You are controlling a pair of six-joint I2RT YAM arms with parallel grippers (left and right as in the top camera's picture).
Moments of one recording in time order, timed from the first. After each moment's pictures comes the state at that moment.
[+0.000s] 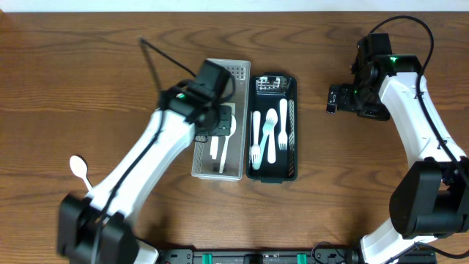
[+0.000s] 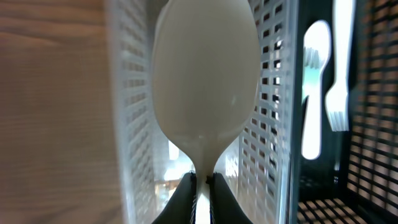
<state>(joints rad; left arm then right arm) -0.48 1.64 1.32 -0.95 0.02 -0.38 0.03 1.80 1.48 -1.11 0.02 0.23</state>
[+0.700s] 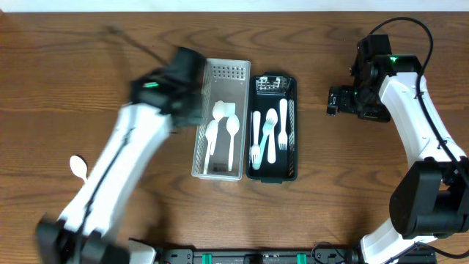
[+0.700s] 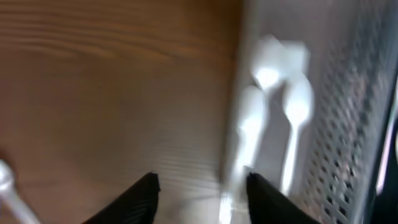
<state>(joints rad) -0.30 1.52 1.43 -1.12 -0.14 -0.34 0.03 1.80 1.48 -1.14 0.02 0.22</state>
